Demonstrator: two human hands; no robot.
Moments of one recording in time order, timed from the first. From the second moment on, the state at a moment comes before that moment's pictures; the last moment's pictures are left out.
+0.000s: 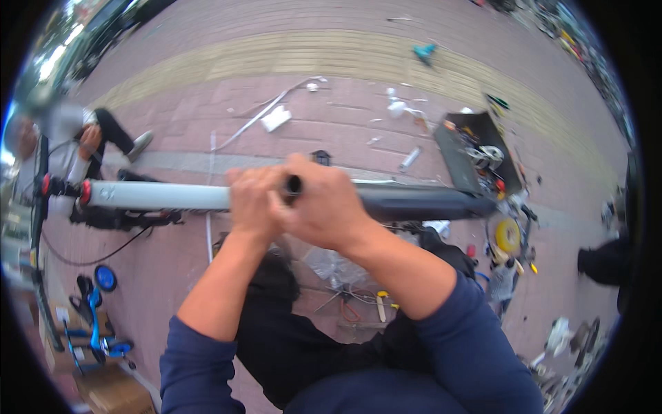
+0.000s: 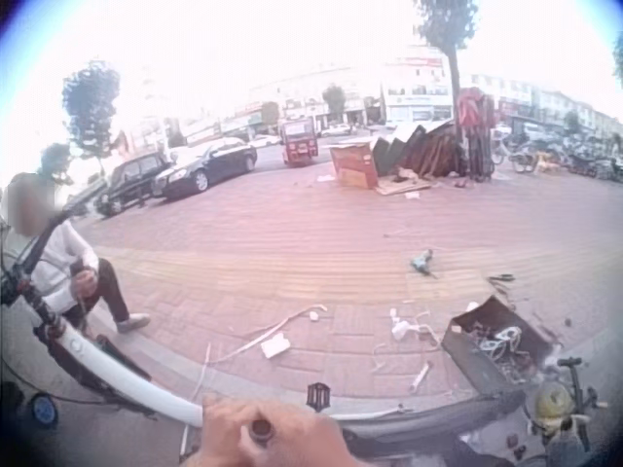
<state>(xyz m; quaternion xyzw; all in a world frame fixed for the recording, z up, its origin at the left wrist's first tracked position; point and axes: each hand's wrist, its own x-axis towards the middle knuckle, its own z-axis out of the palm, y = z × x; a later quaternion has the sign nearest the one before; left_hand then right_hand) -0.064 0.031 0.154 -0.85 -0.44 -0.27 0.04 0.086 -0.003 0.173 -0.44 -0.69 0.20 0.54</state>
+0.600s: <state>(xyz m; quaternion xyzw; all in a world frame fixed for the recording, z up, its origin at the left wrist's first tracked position) -0.048 -0.007 0.164 -0.71 -0.57 -0.38 -0.15 0.356 -0.179 0.154 -0.69 -0.40 0.33 0.50</state>
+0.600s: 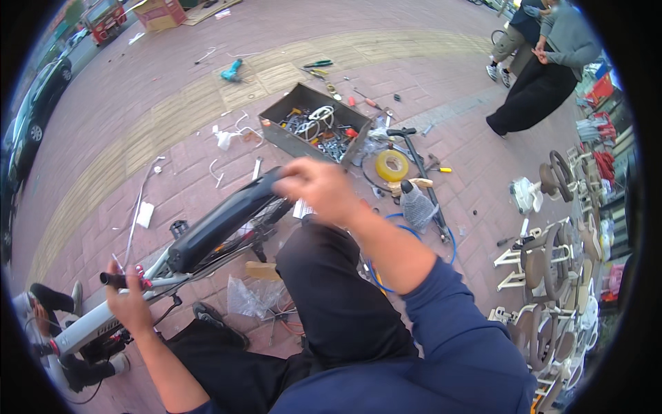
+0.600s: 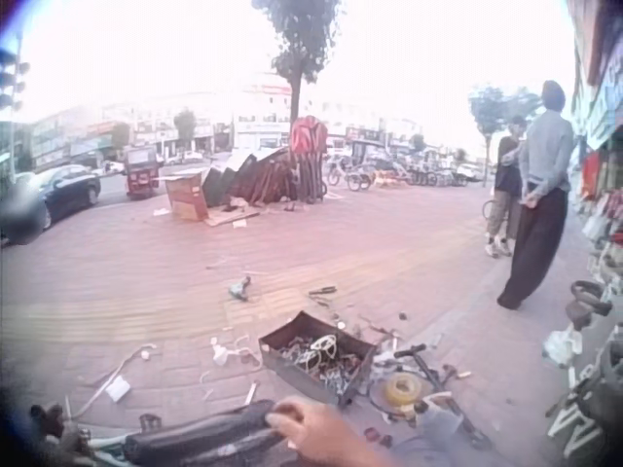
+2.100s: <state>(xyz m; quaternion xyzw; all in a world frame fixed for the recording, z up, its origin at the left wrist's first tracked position) 0.074 -0.173 0.157 -0.68 -0.24 -0.46 -0.51 0.307 -0.287 0.287 -0.57 -0.62 0.15 0.52</state>
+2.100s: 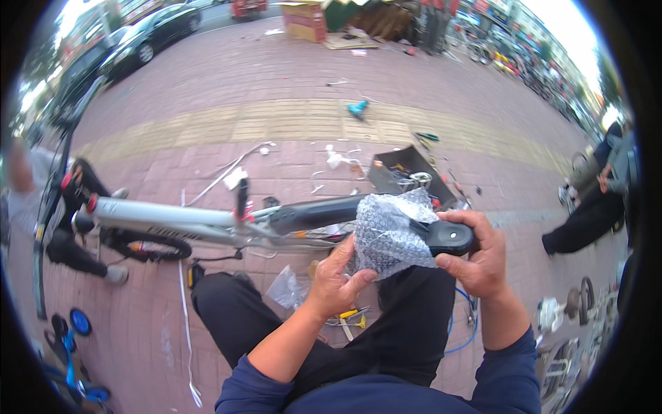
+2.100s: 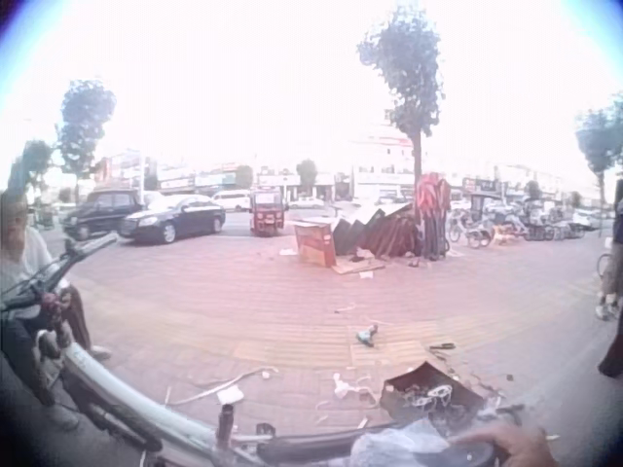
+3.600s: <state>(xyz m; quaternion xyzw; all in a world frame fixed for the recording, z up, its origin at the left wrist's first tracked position) -0.032 -0.099 0.208 -0.52 -0.19 -0.39 -0.73 0.164 -0.137 0.293 -0.51 -0.62 0.27 0.53</state>
